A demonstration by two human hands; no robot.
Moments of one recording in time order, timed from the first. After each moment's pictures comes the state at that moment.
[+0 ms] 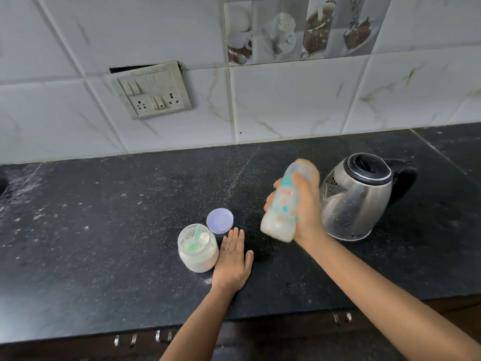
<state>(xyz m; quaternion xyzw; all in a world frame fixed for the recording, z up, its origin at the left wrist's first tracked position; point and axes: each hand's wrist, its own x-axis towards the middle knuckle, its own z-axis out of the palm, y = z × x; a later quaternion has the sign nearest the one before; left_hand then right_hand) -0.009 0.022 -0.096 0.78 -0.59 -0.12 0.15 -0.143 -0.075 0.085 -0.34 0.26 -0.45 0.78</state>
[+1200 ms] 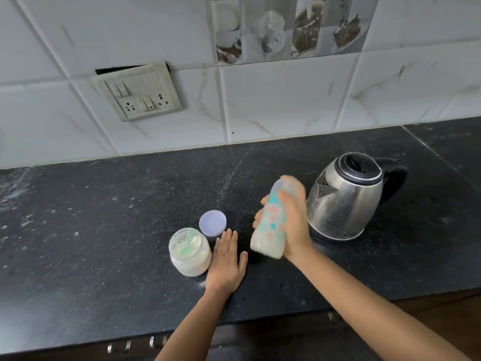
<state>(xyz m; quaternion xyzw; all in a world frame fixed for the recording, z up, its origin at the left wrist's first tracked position) -0.009 0.018 -0.099 0.79 -0.58 -0.11 0.17 -0.147 -0.056 0.073 -0.38 0.28 -0.45 0.76</state>
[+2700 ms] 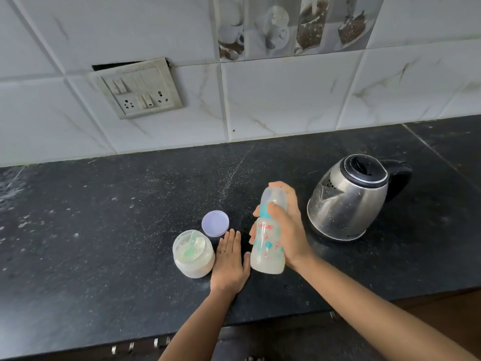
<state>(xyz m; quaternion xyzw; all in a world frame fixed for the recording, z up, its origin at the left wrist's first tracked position) -0.007 0.017 -0.101 0.79 -0.59 -0.11 0.13 -0.136 -0.047 0.076 -0.42 0.30 -0.42 0.75</state>
